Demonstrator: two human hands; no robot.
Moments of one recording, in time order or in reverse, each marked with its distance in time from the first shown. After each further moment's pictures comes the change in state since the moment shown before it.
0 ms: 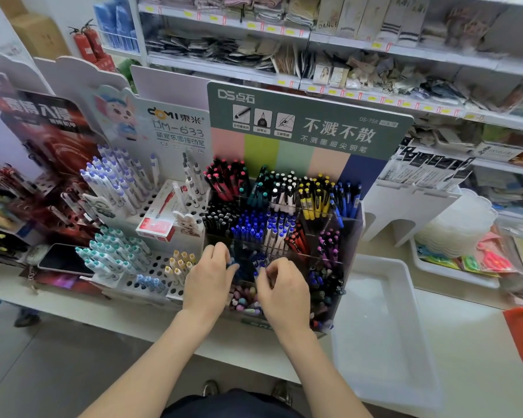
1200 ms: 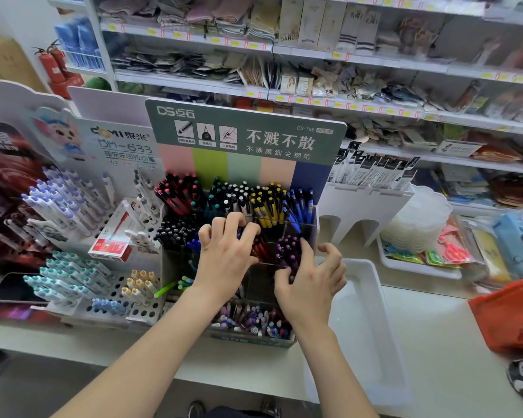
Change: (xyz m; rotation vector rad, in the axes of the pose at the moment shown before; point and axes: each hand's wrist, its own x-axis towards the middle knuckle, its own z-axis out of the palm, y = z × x) left_hand 0.052 0.107 0.008 0.306 0.088 0.398; right_hand 0.032 0.045 -0.089 -0.248 0.203 0.196
